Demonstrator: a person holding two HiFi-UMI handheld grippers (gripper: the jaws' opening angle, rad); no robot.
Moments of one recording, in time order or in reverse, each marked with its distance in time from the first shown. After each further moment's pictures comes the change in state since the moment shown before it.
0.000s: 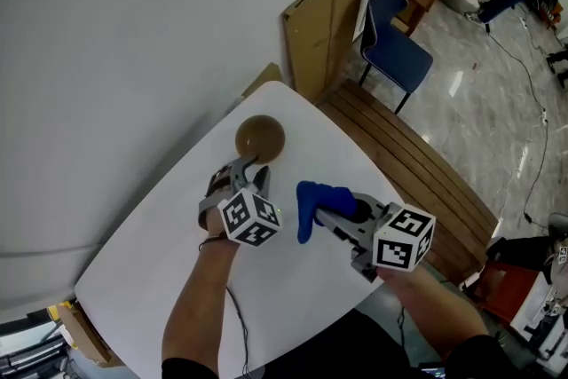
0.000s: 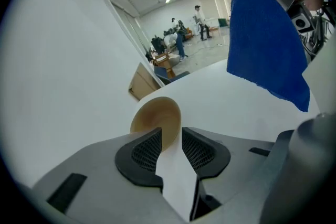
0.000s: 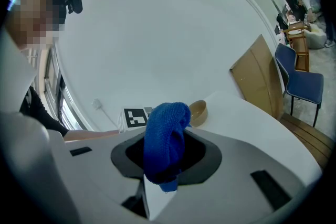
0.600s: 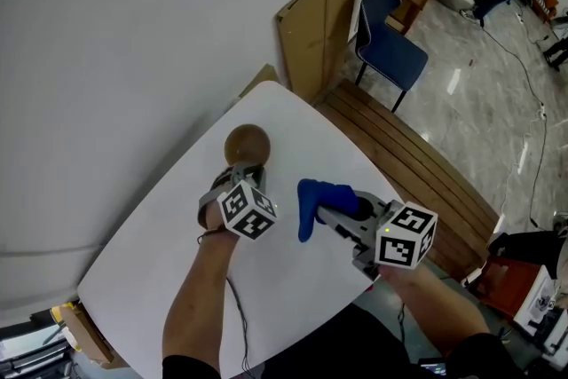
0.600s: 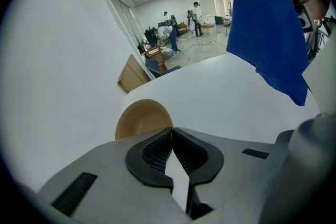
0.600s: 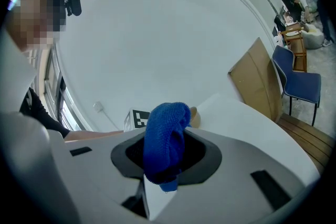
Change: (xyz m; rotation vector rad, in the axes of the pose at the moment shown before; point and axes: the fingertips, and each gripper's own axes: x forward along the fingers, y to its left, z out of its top) left arm -0.006 -0.033 -0.001 -0.013 0.074 -0.119; right arm -0.033 0.013 -0.001 0.003 -0.035 0.000
